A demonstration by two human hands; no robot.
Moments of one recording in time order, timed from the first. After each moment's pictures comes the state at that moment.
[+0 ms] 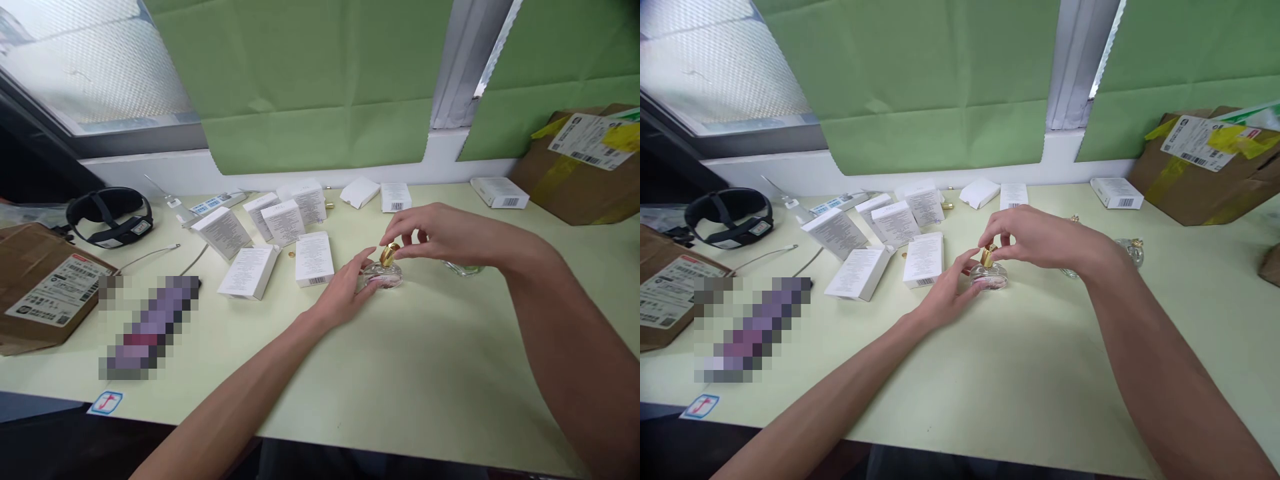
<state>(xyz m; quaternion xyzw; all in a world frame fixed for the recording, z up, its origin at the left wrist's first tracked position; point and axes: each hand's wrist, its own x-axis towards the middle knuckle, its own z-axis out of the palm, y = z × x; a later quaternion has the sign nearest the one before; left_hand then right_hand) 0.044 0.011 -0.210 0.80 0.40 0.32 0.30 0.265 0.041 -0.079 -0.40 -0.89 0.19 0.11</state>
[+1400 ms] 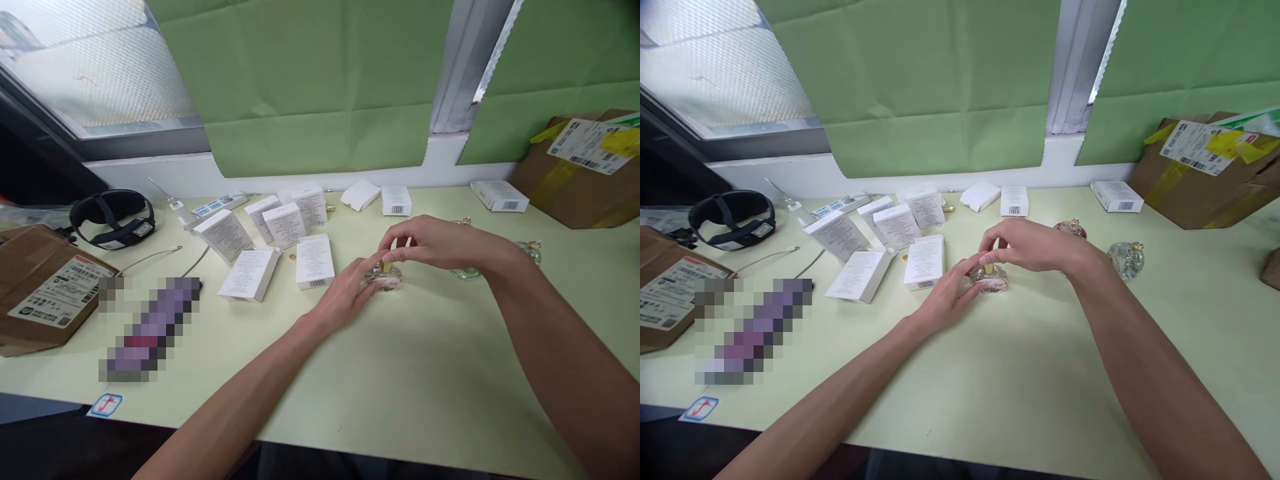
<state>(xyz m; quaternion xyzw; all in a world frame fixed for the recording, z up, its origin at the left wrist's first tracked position) 0.043 0.012 -0.210 0.84 0.32 0.36 0.25 0.253 0.041 -0.078 -0.45 -0.85 0.27 0.05</state>
